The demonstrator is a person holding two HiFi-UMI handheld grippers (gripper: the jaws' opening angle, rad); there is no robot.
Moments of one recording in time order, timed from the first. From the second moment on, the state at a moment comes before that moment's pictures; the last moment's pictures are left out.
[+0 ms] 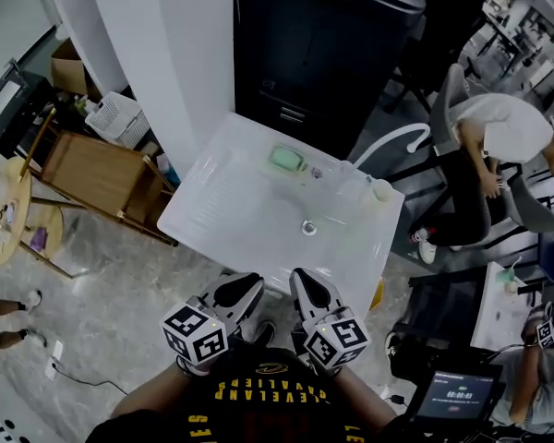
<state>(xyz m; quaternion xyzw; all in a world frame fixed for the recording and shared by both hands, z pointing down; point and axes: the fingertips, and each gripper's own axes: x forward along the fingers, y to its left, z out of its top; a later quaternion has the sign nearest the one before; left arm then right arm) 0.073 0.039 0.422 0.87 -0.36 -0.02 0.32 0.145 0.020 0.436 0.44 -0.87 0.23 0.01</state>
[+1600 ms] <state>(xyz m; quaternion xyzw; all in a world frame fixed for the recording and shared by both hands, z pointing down) -0.019 -0.172 0.442 0.89 -0.31 -0.02 0.33 0.121 -0.304 0.532 0.42 -0.84 0.12 0.32</state>
